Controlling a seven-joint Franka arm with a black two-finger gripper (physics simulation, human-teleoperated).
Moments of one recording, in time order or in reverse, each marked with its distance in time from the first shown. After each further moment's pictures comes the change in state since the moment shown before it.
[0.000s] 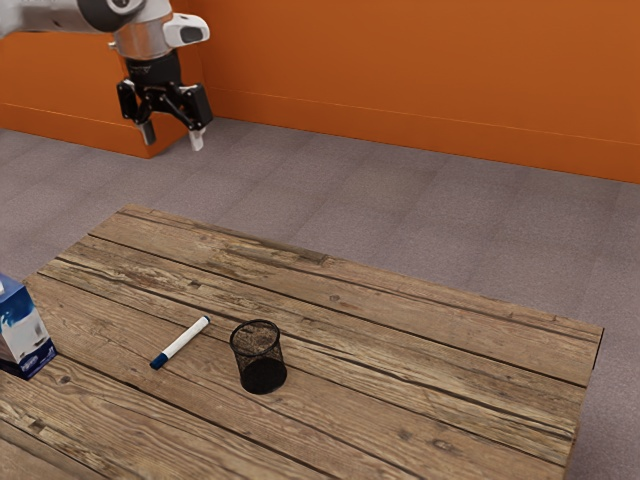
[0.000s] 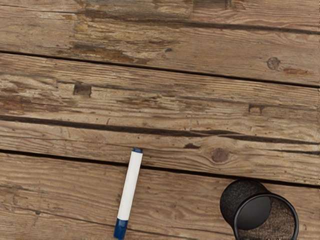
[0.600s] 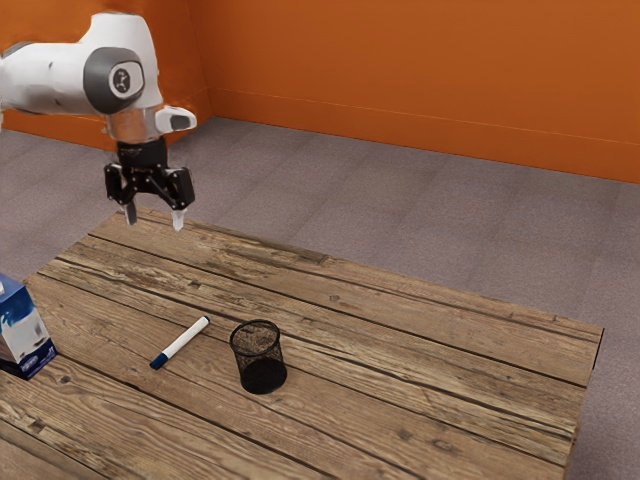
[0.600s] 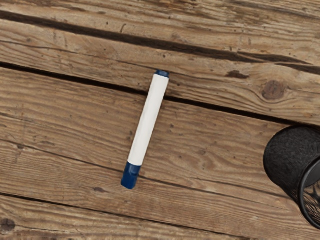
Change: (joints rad) arm -0.002 -0.063 0.073 -0.437 -0.016 0.168 -0.004
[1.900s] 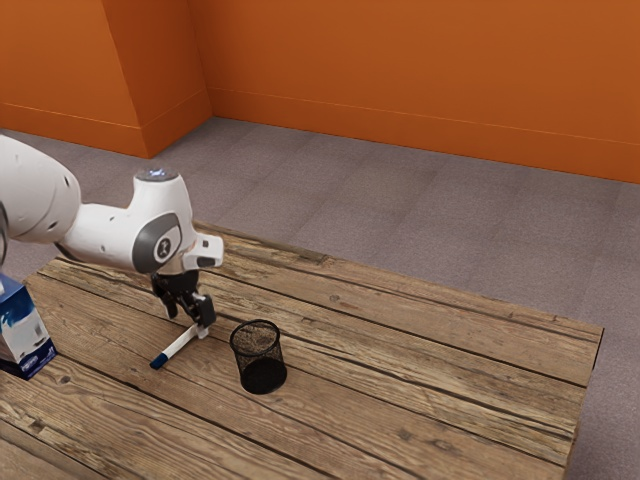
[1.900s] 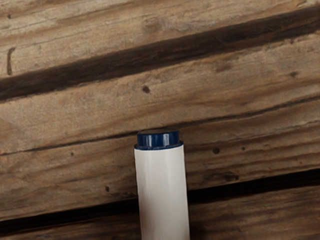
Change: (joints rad) arm 0.000 0.201 -0.022 -0.360 0.030 0.721 0.351
